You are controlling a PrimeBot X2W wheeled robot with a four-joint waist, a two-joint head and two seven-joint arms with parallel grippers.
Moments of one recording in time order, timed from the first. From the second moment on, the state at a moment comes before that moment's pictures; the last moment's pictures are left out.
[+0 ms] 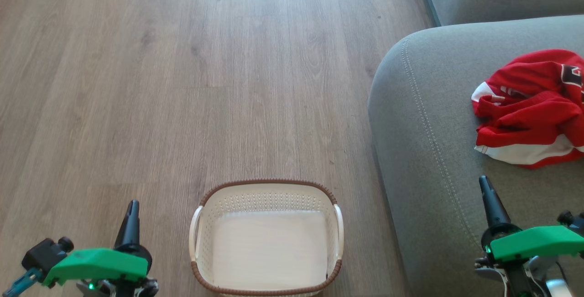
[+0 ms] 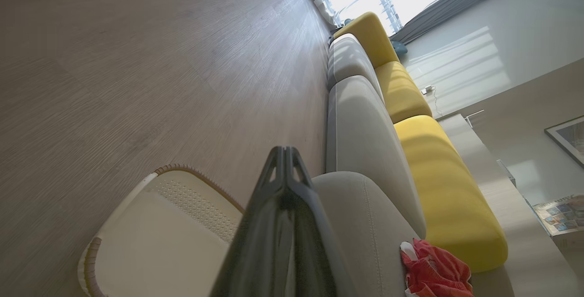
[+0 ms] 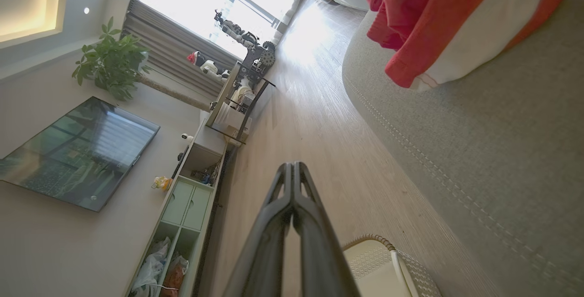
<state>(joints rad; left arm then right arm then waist) 0.04 0.11 -0.05 0.24 -1.05 -0.04 -0.04 0.02 -0.13 -0.02 0.21 1.12 0.12 -0.04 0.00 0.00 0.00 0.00</state>
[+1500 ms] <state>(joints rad) -0.04 0.06 0.05 0.27 -1.51 -0.11 0.09 -0.04 -0.07 -0.10 0.26 1.53 0.12 0.08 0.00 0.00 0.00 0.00</state>
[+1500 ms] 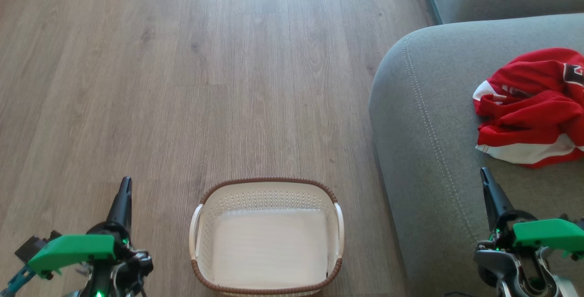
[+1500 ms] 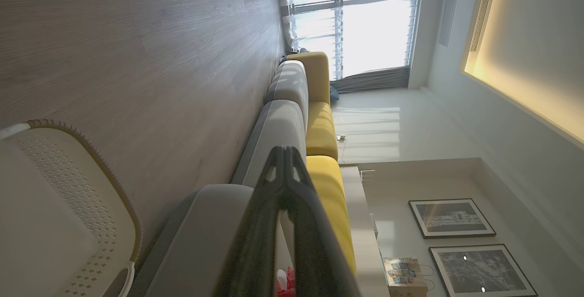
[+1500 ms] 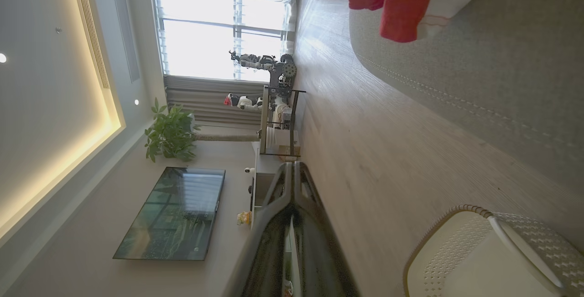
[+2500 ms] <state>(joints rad) -0.06 0.04 0.08 0.27 -1.61 -0.12 0.11 -0.06 -0.06 -0.12 0.28 1.61 0.12 0.10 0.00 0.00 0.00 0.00</state>
